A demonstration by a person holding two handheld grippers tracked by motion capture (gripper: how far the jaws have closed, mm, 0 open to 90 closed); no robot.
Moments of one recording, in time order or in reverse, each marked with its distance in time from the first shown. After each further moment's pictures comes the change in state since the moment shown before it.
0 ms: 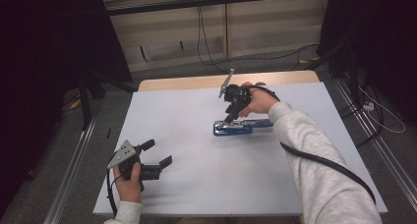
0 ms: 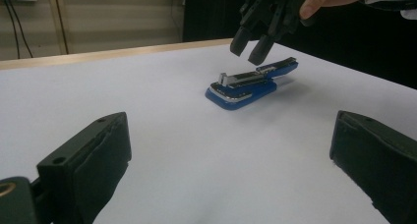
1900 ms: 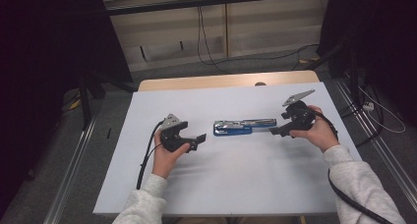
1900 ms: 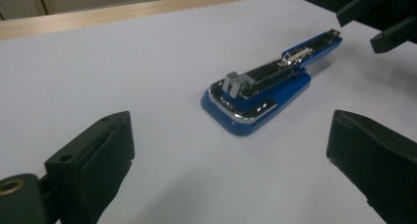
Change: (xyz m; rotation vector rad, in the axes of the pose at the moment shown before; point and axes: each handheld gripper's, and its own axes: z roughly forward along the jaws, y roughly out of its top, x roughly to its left) left arm 0.000 0.026 0.130 0.193 0.003 -0.022; right arm 0.033 -0.178 -0.041 -0.293 -0.267 0.448
